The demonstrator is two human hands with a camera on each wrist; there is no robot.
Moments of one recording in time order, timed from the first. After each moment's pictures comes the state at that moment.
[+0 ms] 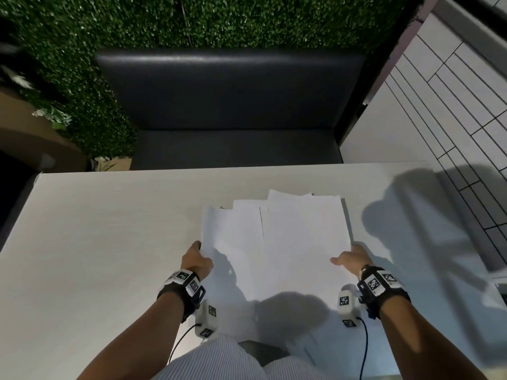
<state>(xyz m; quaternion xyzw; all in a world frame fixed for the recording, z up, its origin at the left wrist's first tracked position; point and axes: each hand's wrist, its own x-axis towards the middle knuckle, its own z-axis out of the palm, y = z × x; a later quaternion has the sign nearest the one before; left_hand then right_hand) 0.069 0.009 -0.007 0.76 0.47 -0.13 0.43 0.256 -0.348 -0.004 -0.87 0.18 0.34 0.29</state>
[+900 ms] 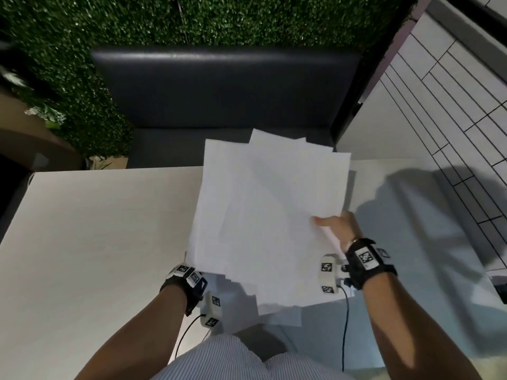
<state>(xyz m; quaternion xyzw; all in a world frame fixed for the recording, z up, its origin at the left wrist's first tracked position) 0.061 0.020 -0.022 0.66 0.53 -0.16 0.51 0.258 -0.287 0.073 -0.77 0.15 0.23 0.57</state>
